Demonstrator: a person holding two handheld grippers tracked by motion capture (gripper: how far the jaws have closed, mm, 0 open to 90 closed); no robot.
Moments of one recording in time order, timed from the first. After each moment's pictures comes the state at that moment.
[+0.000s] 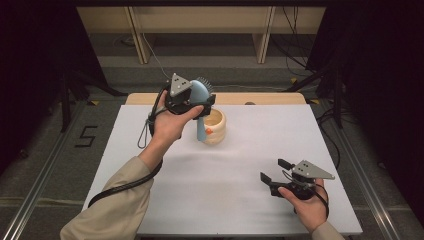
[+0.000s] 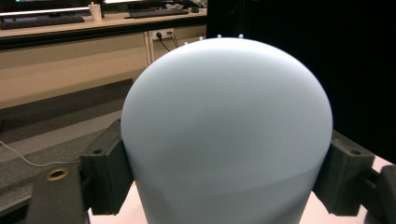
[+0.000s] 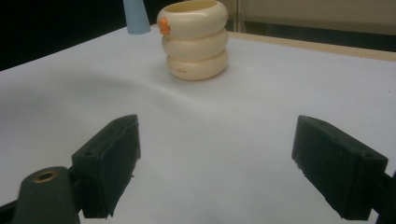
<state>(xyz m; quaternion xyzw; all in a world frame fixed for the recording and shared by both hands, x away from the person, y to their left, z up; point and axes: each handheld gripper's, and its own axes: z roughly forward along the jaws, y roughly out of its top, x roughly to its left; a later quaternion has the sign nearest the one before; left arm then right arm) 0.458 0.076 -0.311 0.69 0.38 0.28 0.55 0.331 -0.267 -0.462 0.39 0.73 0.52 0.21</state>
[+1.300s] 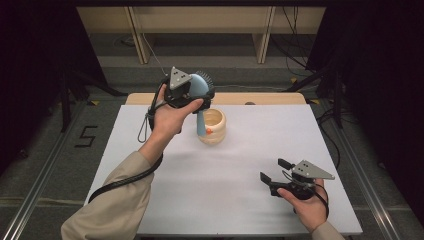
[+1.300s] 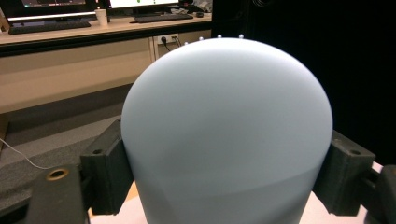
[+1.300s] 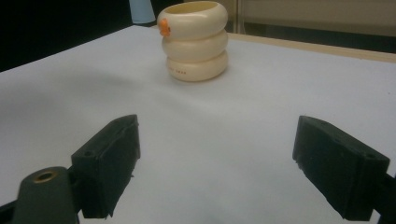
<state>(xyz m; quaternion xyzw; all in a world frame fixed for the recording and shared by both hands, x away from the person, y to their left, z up) 0.466 0.076 -0.299 0.68 0.39 0.29 0.55 0.331 -0.267 -0.463 0.39 0.73 0.52 0.22</state>
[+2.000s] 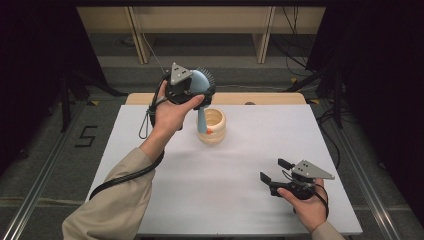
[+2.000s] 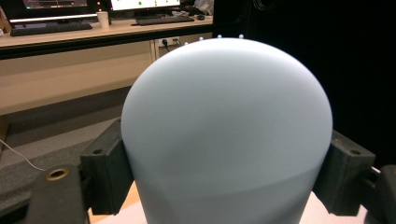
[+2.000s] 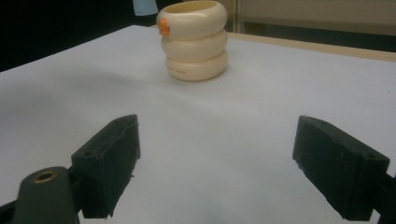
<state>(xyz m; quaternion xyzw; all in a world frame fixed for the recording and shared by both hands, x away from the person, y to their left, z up) 0.472 0.073 -0.292 0.68 0.39 0.29 0.55 0.332 -0.267 -0.463 0.39 0.73 0.52 0.22</state>
